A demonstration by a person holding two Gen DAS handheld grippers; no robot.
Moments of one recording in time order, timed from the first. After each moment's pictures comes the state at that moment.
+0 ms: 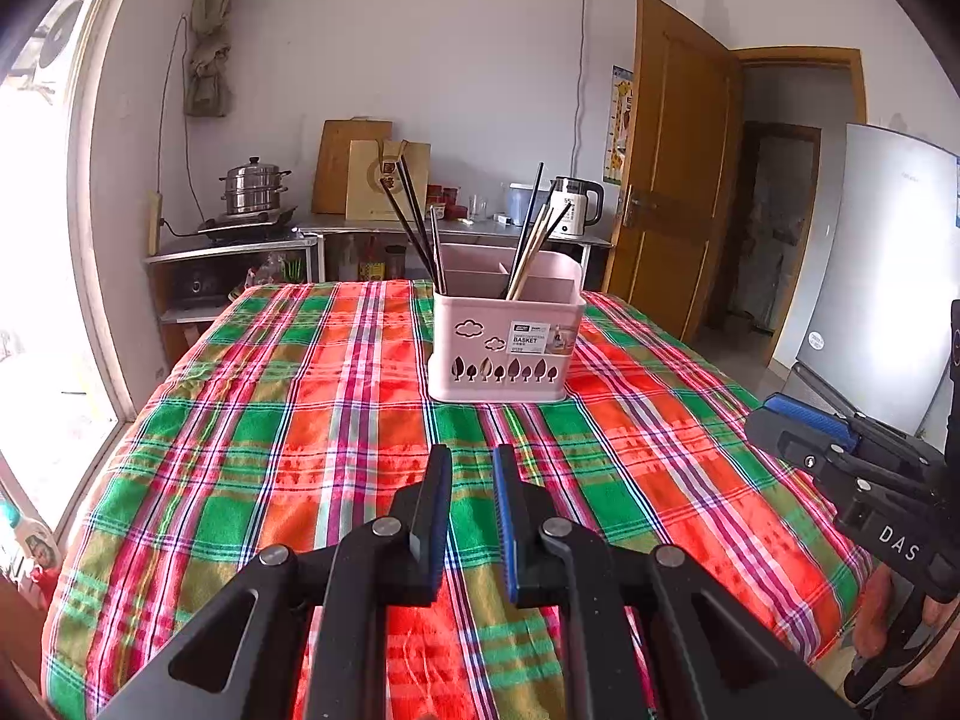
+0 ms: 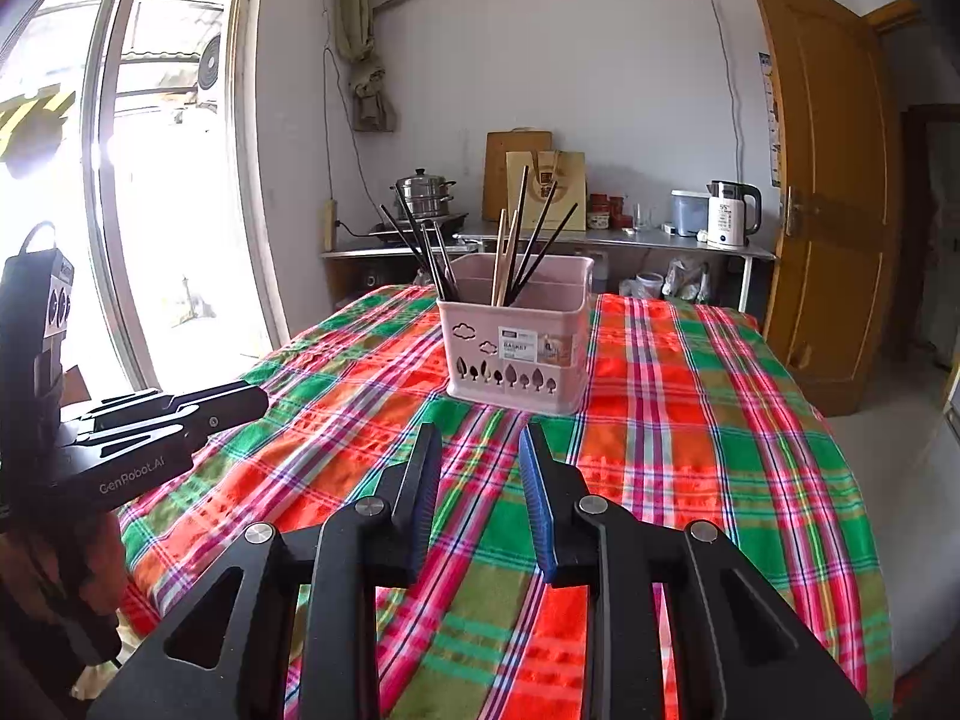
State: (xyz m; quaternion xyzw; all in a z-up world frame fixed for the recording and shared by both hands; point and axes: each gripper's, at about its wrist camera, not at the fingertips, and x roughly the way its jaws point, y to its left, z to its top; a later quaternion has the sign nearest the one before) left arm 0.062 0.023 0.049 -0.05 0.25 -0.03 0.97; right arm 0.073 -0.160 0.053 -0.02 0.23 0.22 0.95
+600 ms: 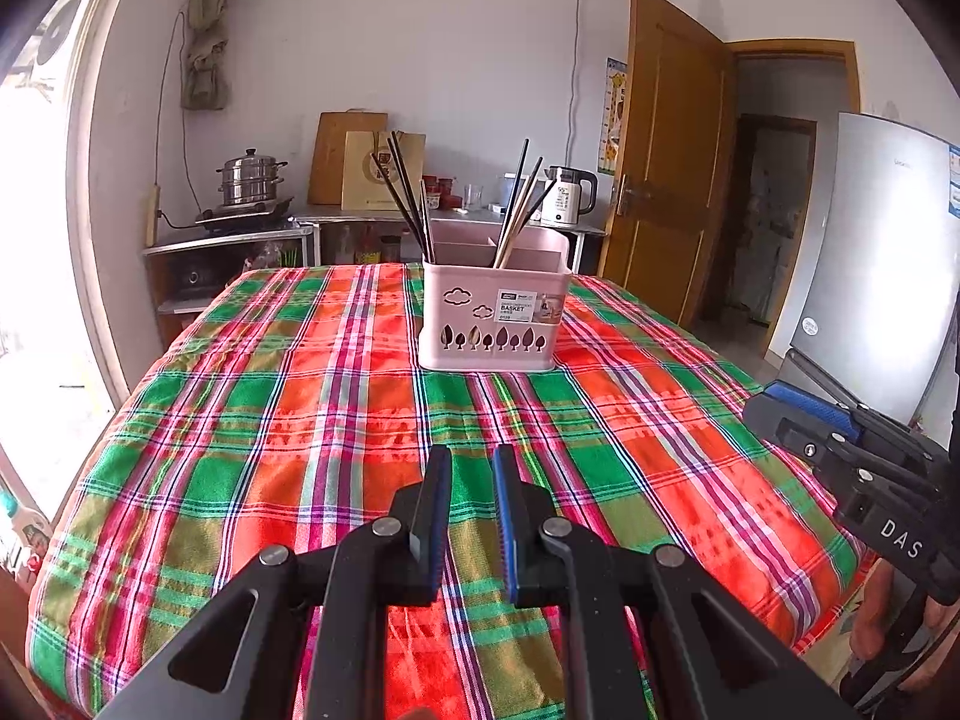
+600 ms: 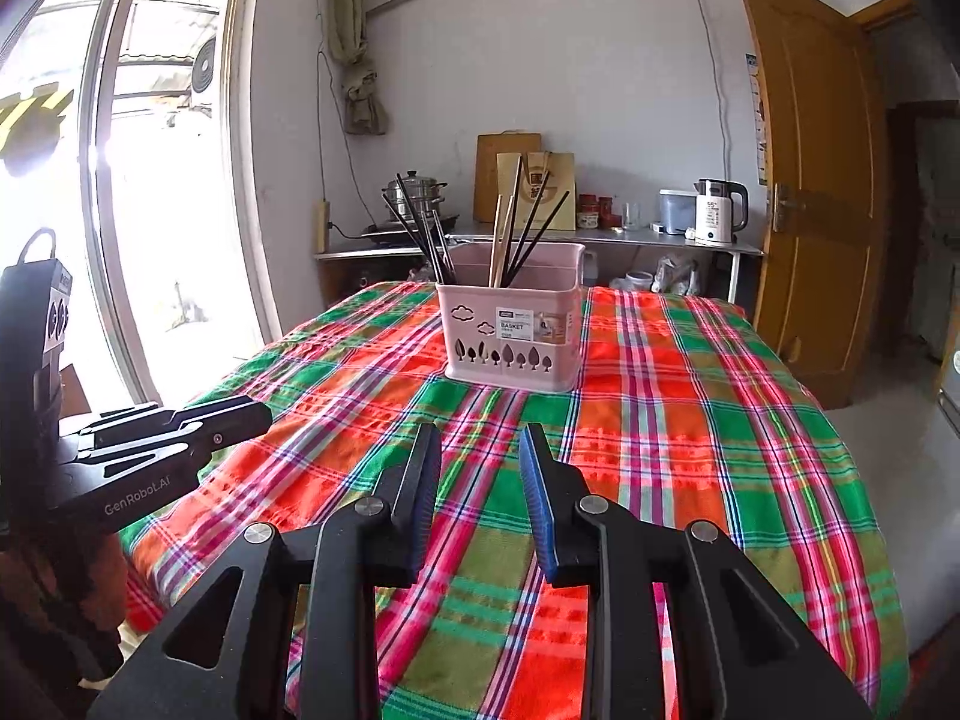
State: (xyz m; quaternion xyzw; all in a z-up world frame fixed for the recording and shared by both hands) left arm 0.045 0.015 0.031 -0.04 0.26 -0.04 0.96; right arm 0.050 -0.163 0.041 -0.02 0.23 0.21 0.95
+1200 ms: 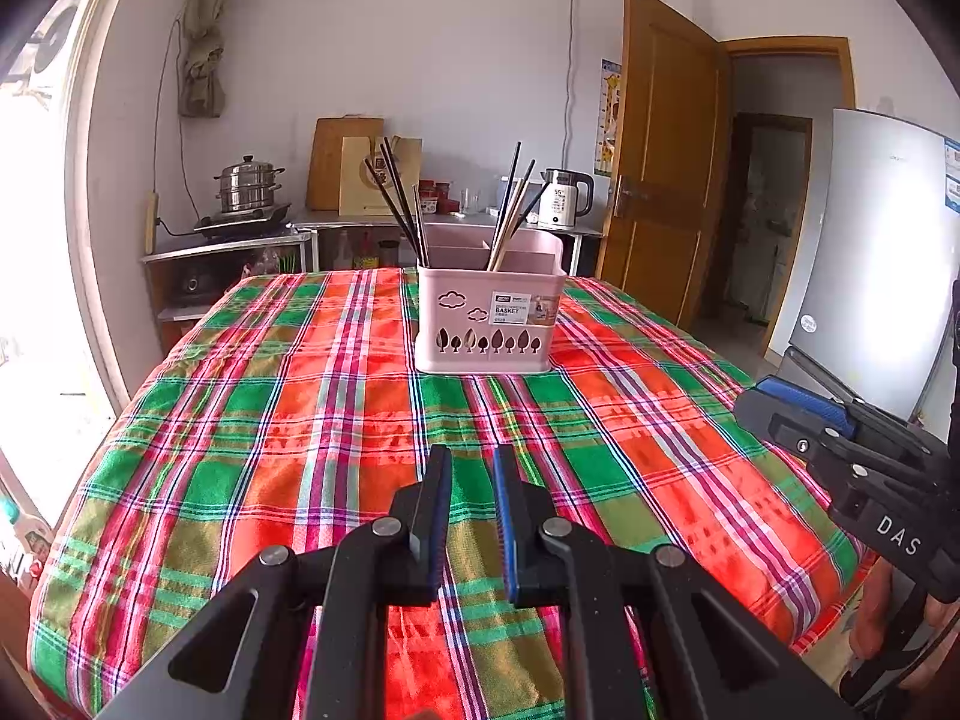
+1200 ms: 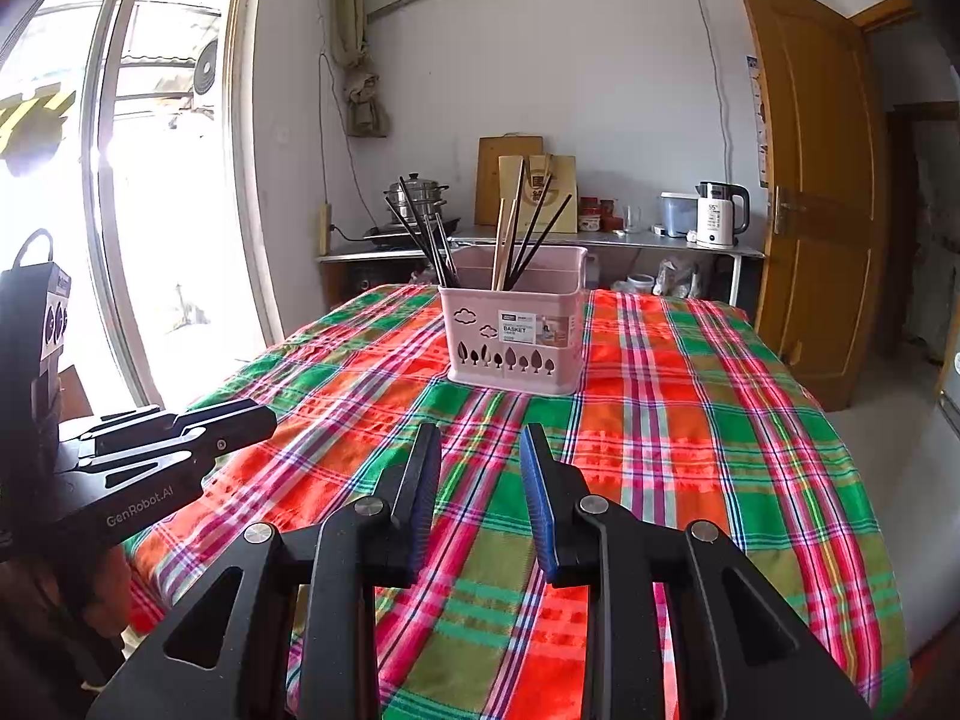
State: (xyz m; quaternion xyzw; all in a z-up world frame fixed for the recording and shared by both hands) left arm 0.042 0.010 0.031 -0.04 0.25 -0.04 0.97; right arm 0.049 -0.161 0.039 -0.02 0.22 0.21 0.95
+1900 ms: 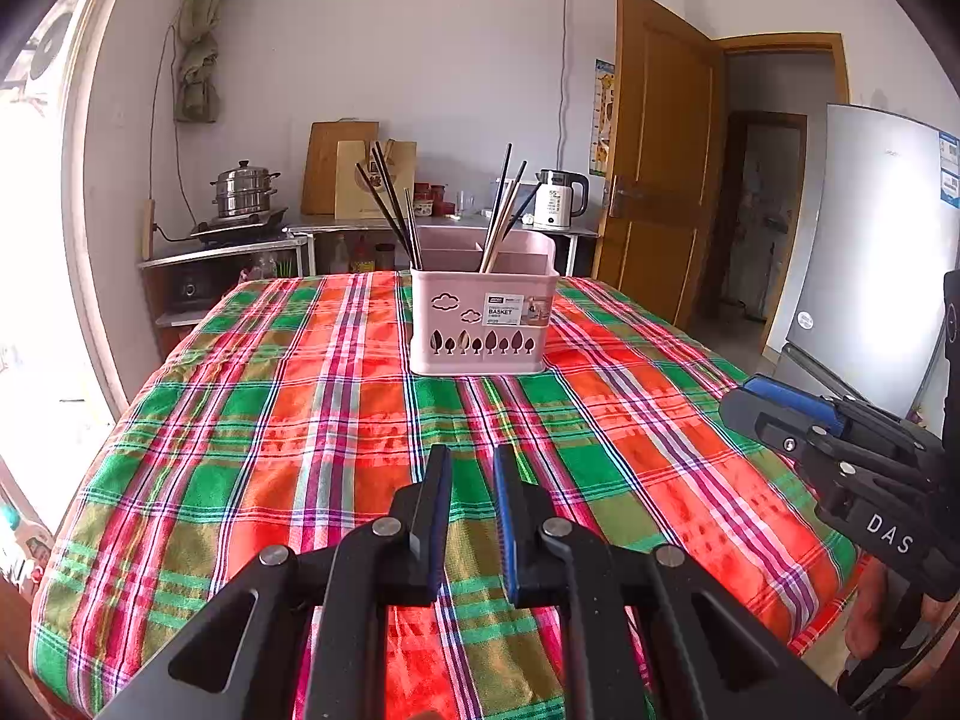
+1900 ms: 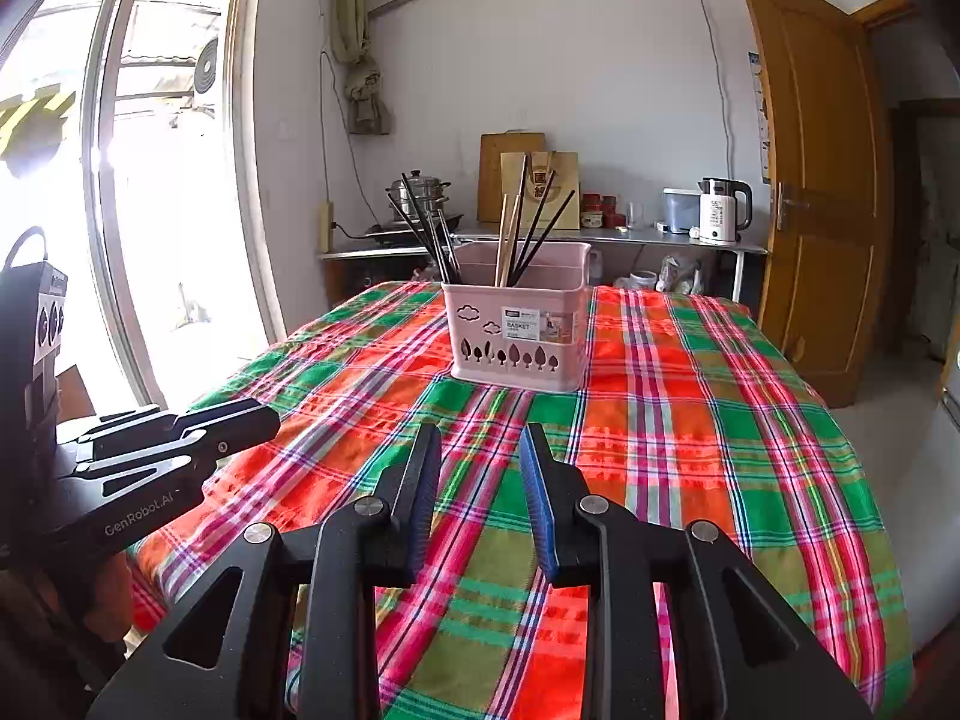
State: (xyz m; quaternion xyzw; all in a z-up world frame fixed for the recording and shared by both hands) left arm 0.040 0.006 0.032 -0.03 0.25 -0.05 0.97; right arm 0.050 -0.160 0.039 -0.02 0.23 0.21 0.95
